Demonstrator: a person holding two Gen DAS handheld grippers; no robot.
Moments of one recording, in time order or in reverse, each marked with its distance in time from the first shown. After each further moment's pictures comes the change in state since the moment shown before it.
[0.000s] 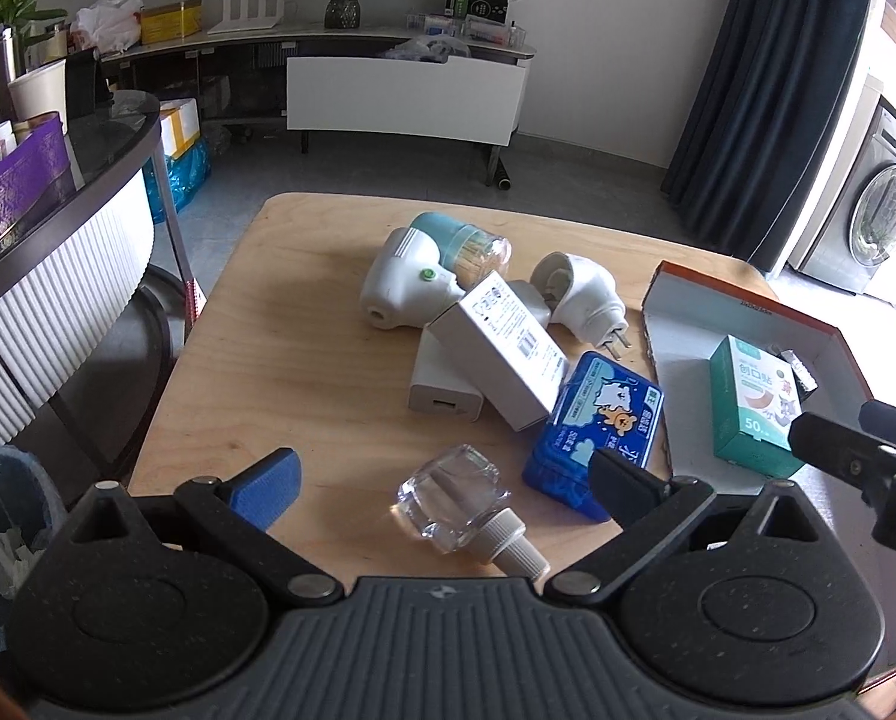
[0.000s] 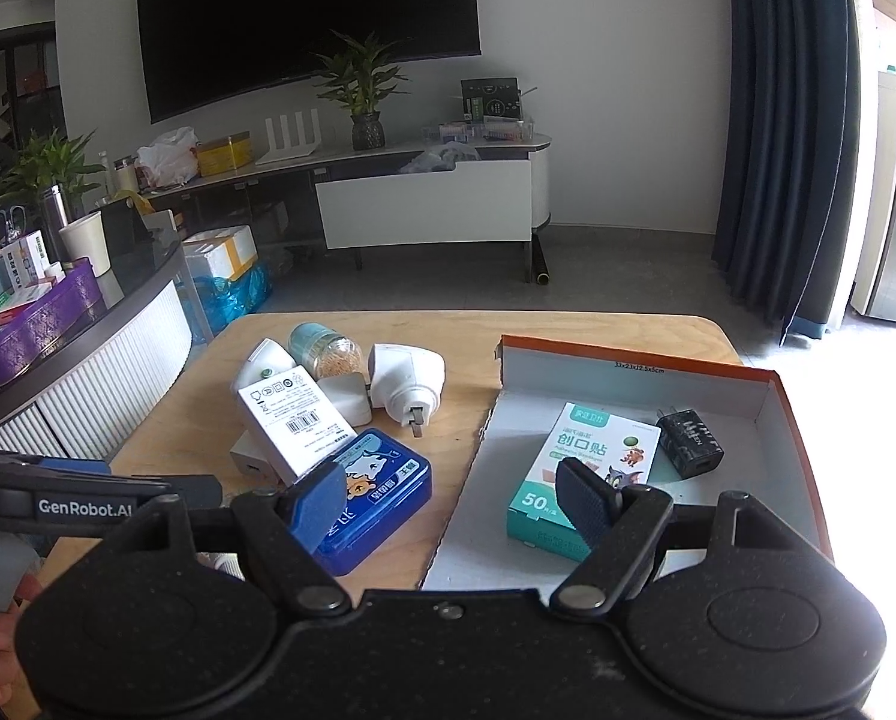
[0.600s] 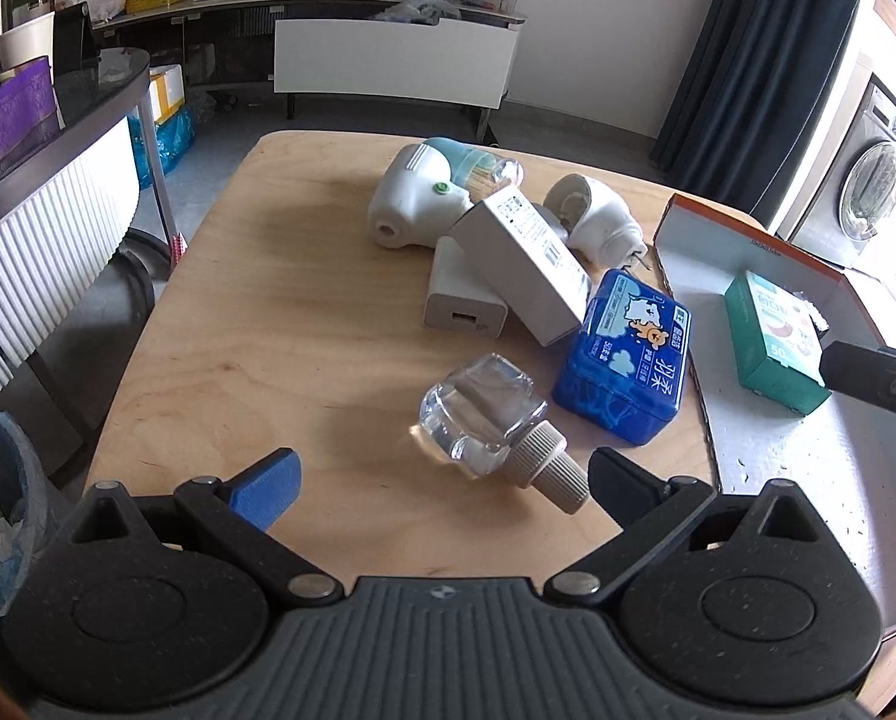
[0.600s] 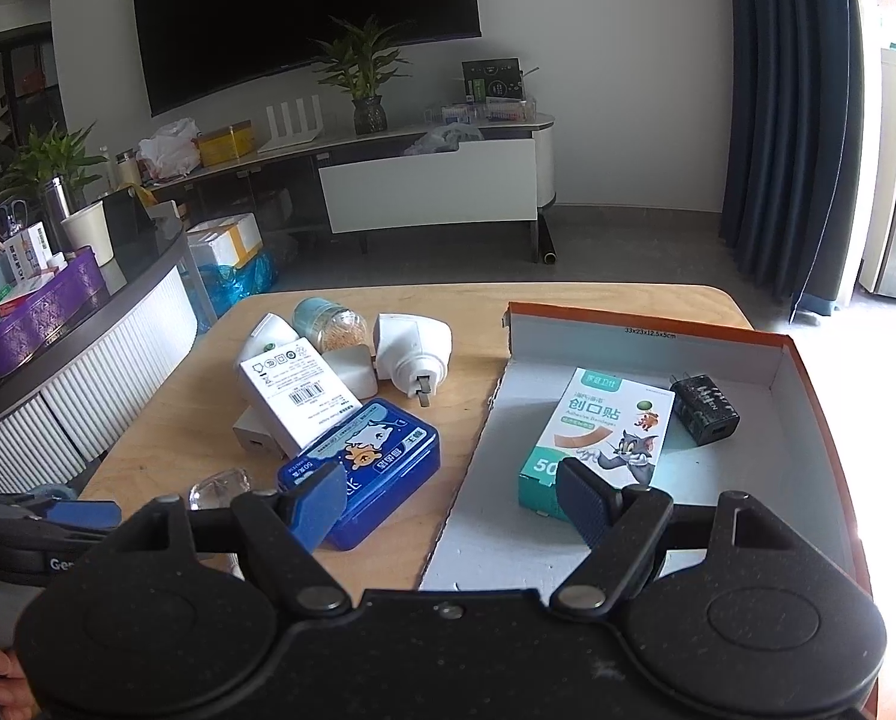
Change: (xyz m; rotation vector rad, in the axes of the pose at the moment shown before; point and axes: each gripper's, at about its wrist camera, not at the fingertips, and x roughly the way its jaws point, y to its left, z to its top) left arm 0.018 0.014 -0.030 0.014 0.045 -0.045; right arm 0.007 -0.003 -0.013 0.020 0.030 0.021
